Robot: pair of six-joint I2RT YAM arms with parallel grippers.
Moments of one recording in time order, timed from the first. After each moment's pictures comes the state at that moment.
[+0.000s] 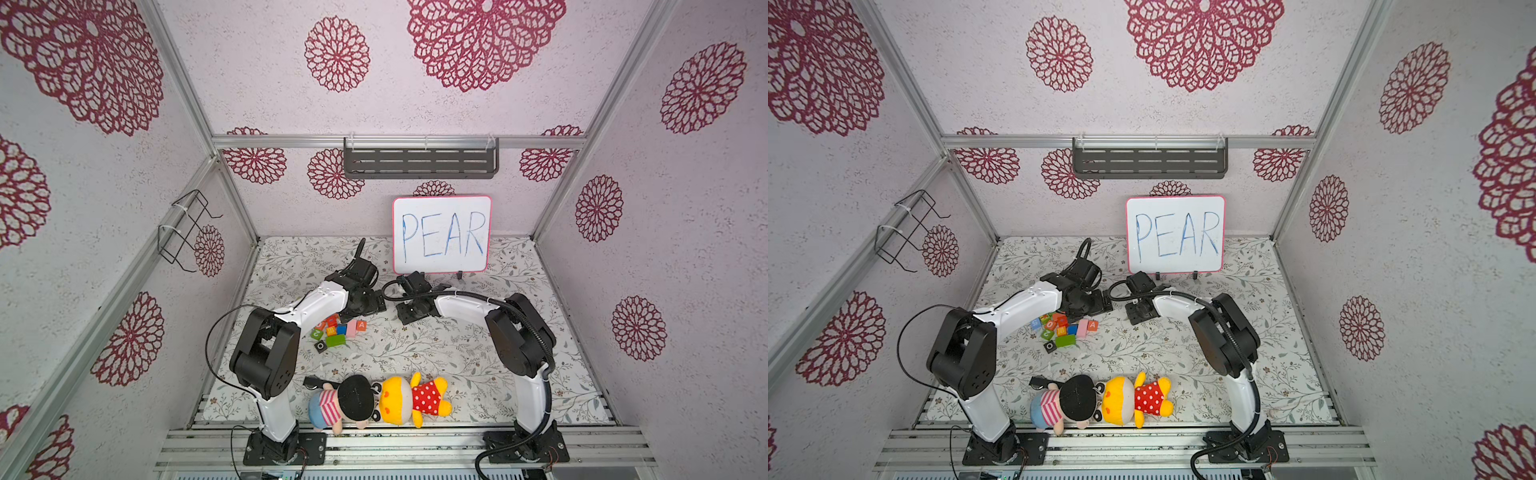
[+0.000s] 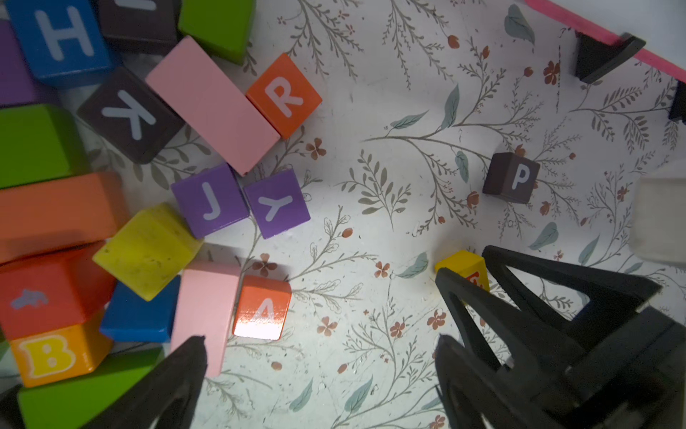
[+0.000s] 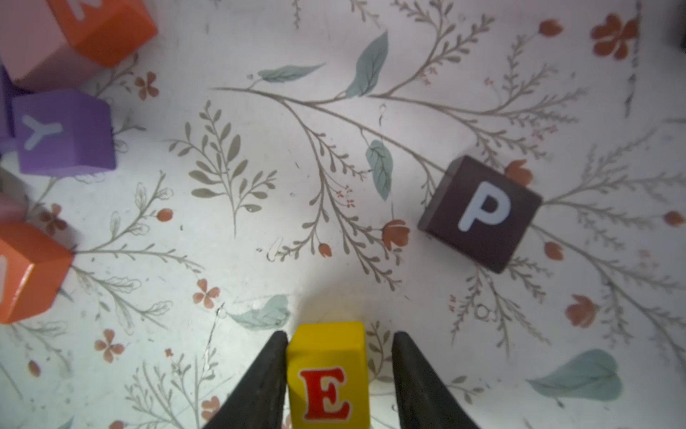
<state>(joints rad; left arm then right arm) -0.49 1.81 1.30 -0.68 -0.01 -0.73 0.69 2.04 1.38 -0.43 0.01 0.24</state>
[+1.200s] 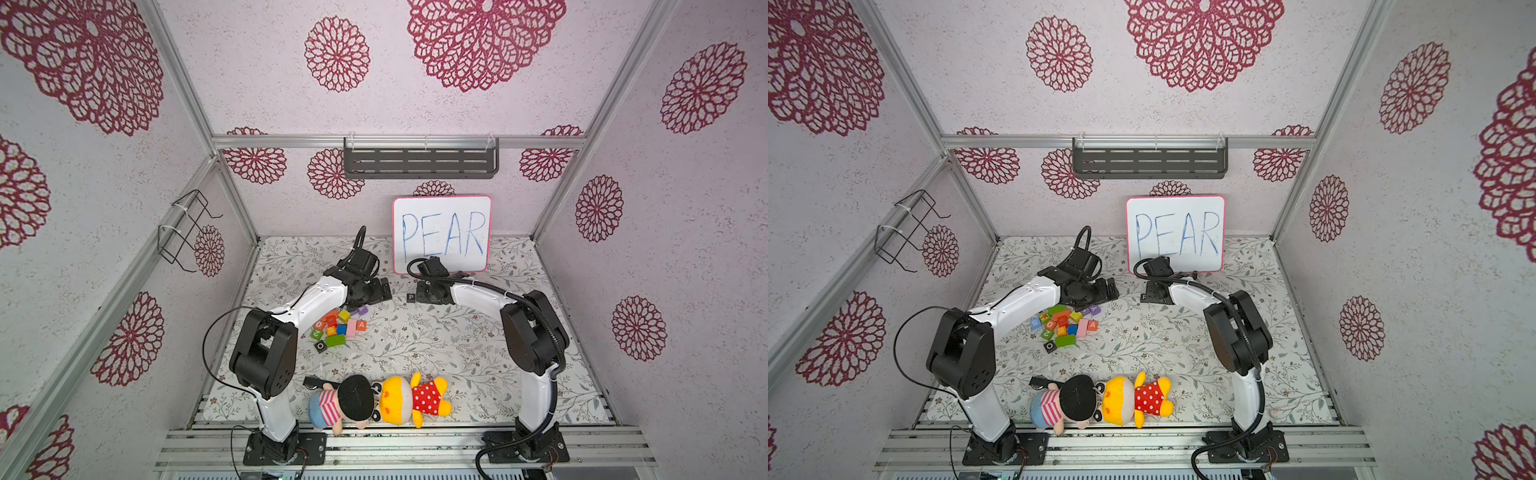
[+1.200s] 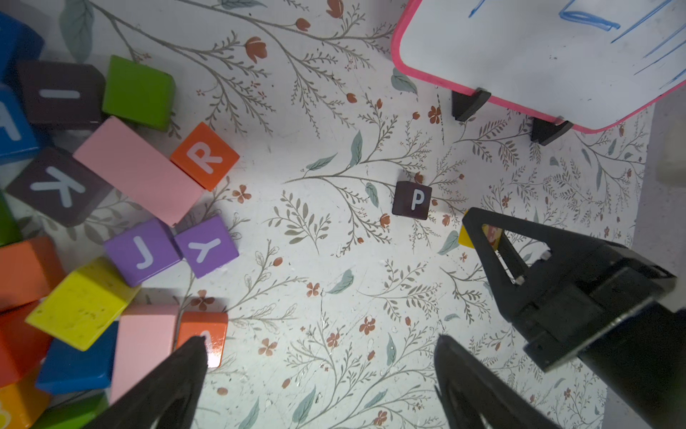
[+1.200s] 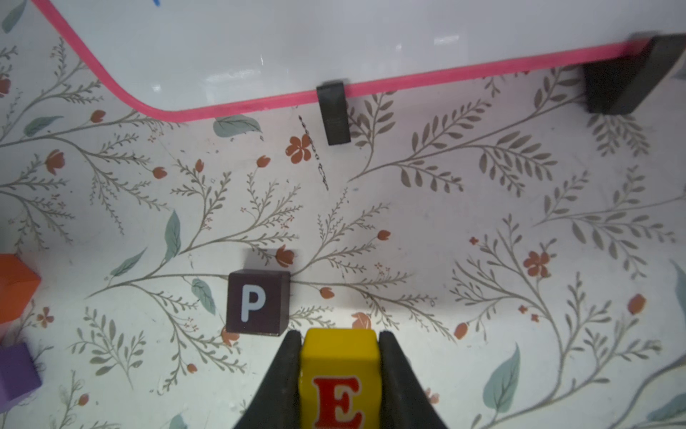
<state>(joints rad) -0.48 1.81 1.38 -0.62 0.07 -0.70 0.56 2.00 1.43 -0.44 0.19 0.56</state>
